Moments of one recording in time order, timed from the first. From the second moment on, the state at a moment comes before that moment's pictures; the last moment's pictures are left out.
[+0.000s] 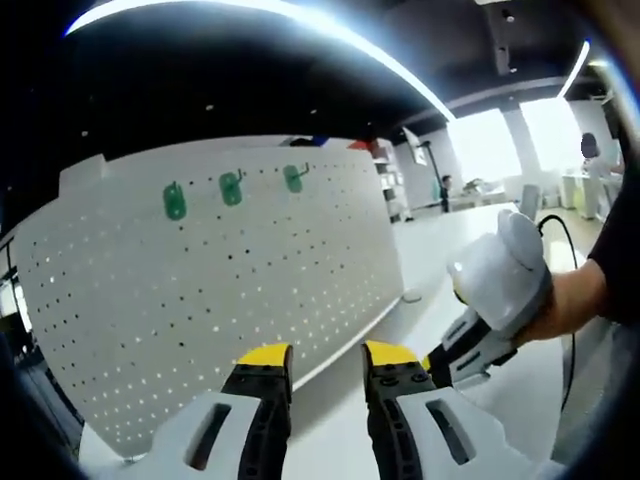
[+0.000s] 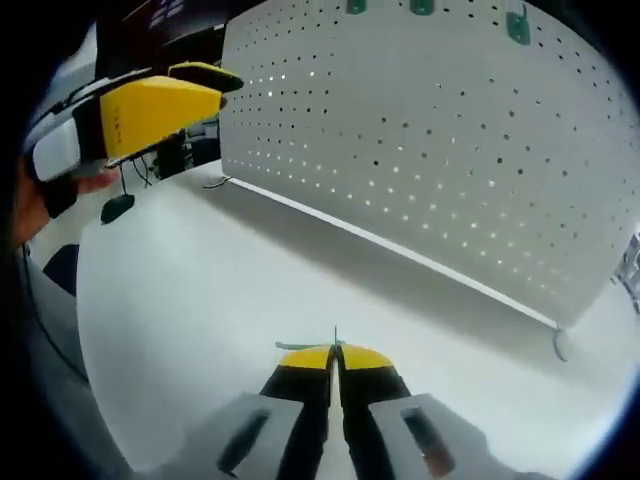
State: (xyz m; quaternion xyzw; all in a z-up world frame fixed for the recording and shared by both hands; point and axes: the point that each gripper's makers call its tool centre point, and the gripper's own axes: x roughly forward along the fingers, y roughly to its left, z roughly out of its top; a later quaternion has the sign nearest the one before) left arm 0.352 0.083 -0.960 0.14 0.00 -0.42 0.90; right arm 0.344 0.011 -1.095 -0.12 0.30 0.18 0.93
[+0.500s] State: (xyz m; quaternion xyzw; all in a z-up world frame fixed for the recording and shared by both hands) left arm 0.357 0.095 -0.979 0.11 0.07 -0.45 0.88; right arm 0.344 0.018 -1.092 -0.11 0.29 0.19 0.93
